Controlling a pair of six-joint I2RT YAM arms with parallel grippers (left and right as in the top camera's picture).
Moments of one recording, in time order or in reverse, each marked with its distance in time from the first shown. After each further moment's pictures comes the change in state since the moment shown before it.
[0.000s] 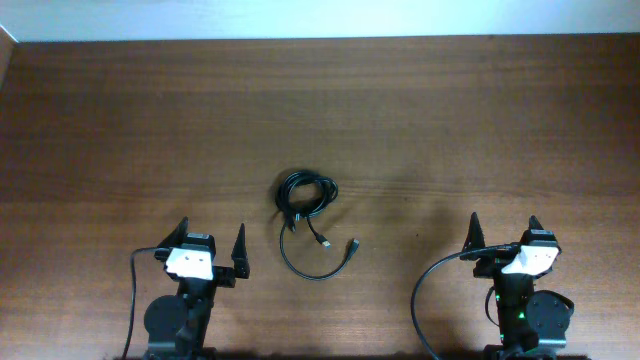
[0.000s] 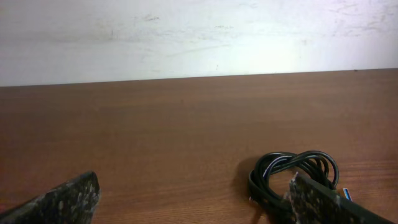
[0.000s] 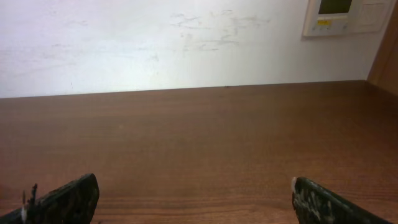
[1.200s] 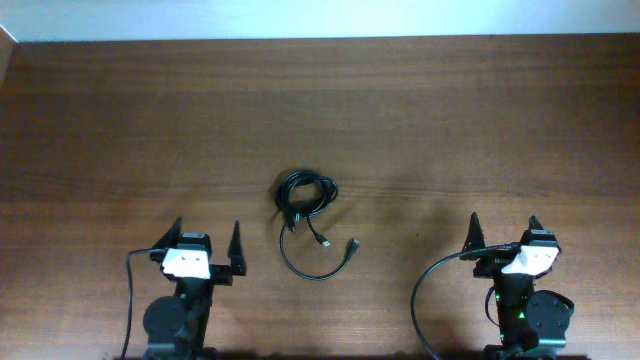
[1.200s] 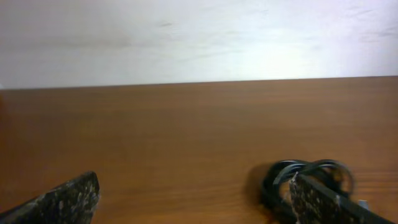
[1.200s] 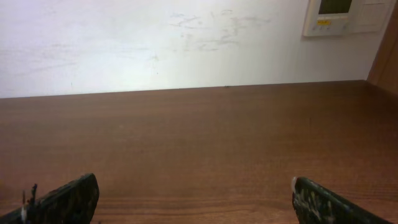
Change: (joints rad) left arm 0.000 0.001 0.000 0.023 -0.024 0.000; right arm 0.000 0.000 0.000 0.000 0.000 0.000
